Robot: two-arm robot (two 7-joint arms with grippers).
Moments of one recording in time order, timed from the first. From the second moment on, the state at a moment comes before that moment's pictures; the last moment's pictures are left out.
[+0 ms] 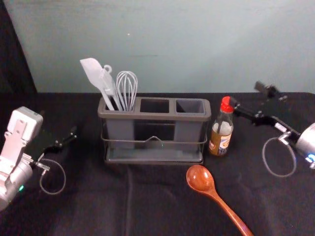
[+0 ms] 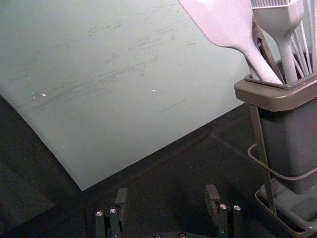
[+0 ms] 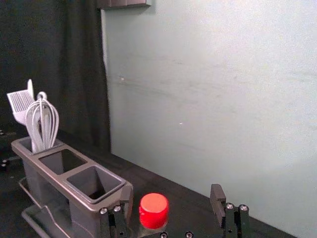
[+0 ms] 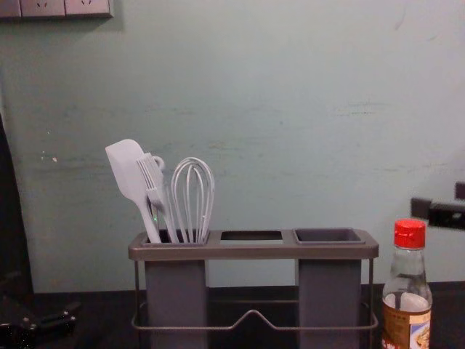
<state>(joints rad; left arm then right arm) -0.20 0.60 0.45 -1.41 -0.25 -0.12 0.03 0.20 0.56 -0.21 -1.57 0.47 0.00 0.41</state>
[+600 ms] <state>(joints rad) -0.20 0.60 0.45 -1.41 -0.25 -0.12 0.03 -0.04 0.75 -0.09 -2.01 0.55 0.23 0.43</state>
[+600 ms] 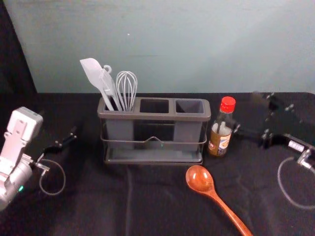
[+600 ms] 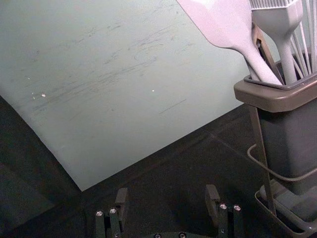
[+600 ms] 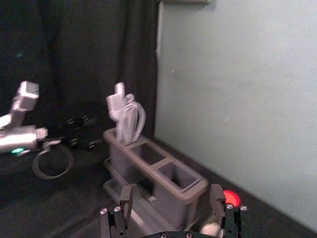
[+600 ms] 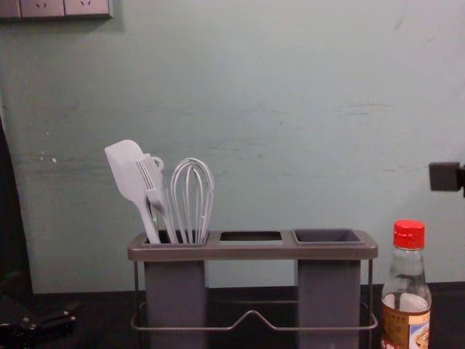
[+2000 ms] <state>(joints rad) -0.20 0.60 0.45 -1.41 -0.25 -0.12 0.03 0.30 0.66 -0.50 -1.88 0.52 1.01 0.25</state>
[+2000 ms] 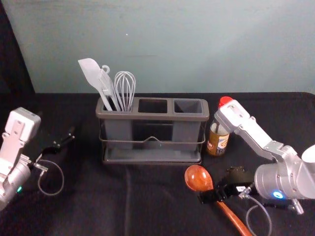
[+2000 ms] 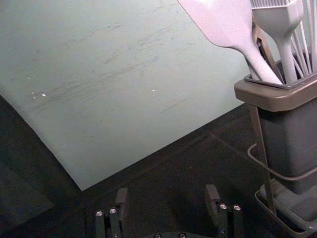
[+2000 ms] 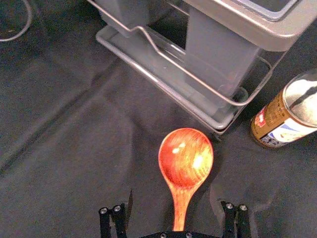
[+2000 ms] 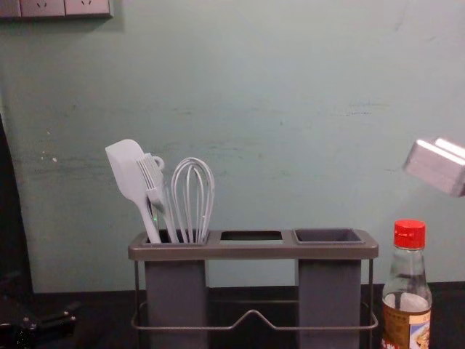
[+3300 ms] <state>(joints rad) -0.20 0.60 0.45 -1.41 -0.25 -0.12 0.03 0.43 0.50 -0.56 -1.63 0.40 1.00 0.30</state>
